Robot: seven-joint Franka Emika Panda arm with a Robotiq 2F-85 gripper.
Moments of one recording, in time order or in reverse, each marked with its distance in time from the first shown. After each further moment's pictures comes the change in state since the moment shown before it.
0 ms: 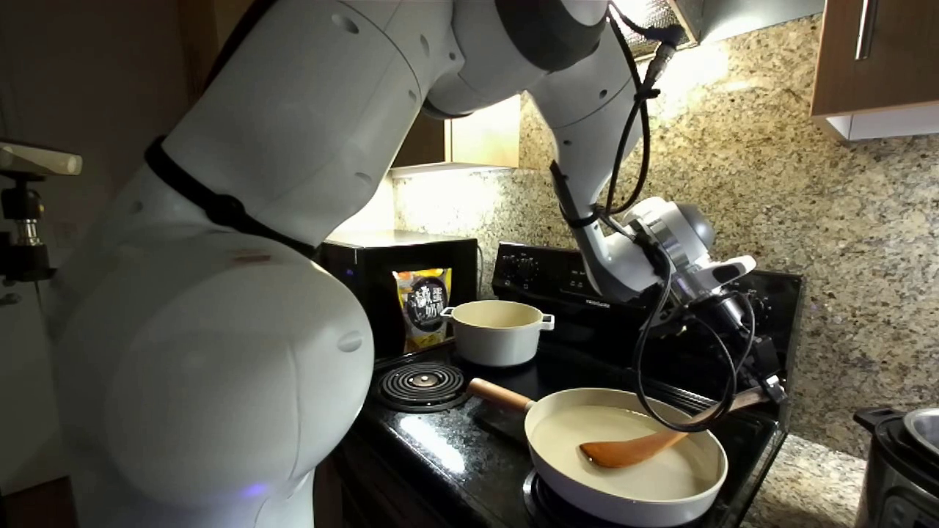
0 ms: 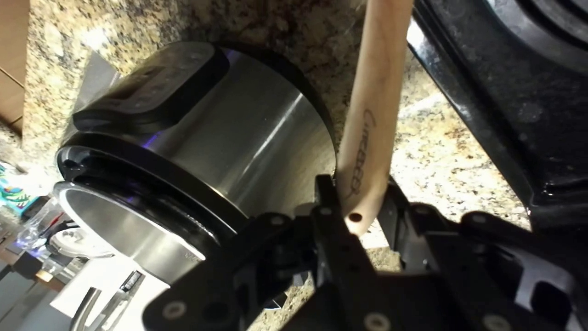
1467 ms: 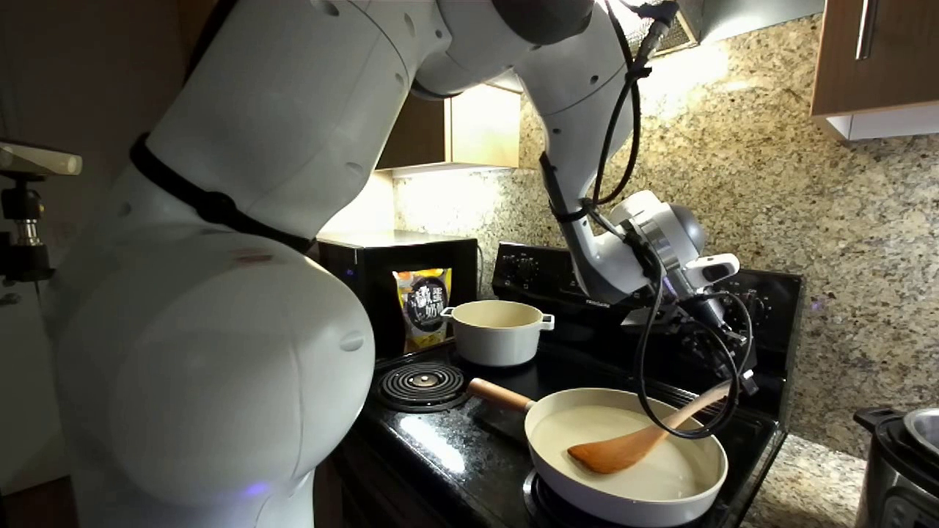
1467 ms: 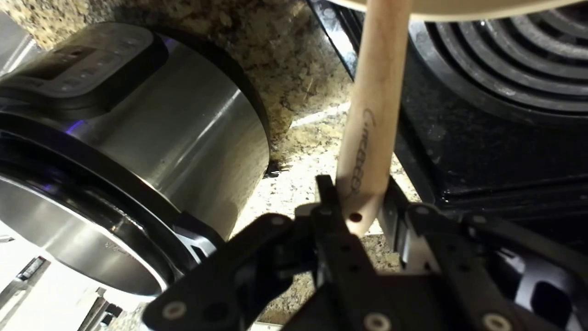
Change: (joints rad) arm 0.006 -0.069 0.001 -0.120 0.002 0.202 -0.118
